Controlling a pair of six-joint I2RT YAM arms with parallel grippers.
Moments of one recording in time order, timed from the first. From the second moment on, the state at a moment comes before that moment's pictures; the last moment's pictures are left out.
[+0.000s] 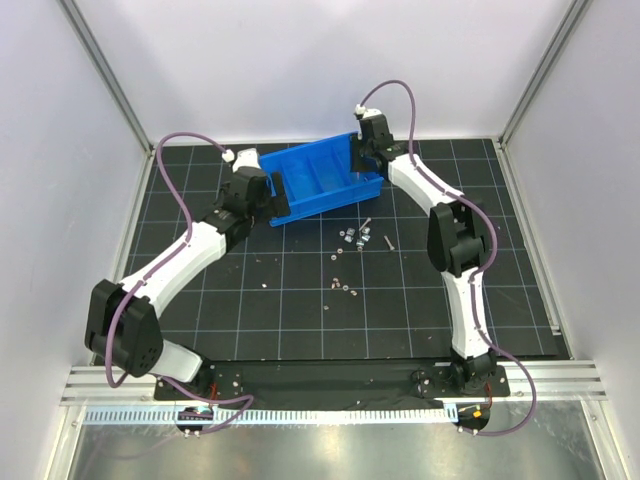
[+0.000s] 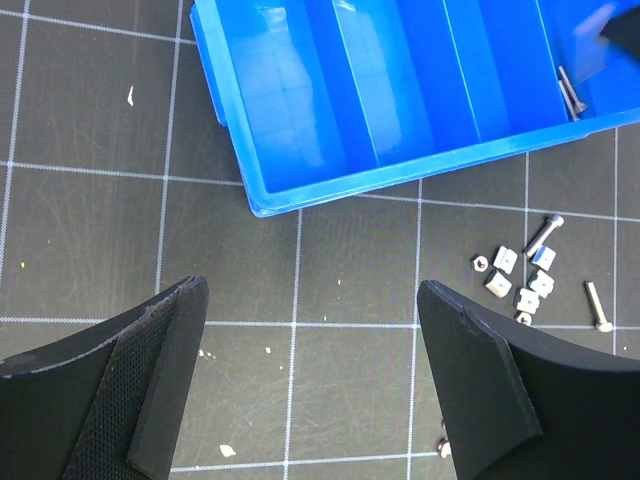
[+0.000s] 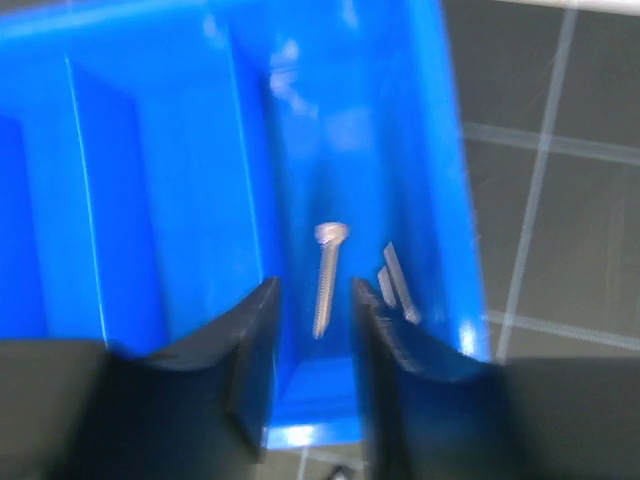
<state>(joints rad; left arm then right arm) -0.47 1.44 1.13 -0.31 -0.30 -0.50 0.38 2.25 1.98 -0.35 0.11 0.19</state>
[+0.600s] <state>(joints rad) -0.47 1.41 1.13 -0.32 -0.30 -0.51 0.39 1.71 1.44 -0.39 0.19 0.33</state>
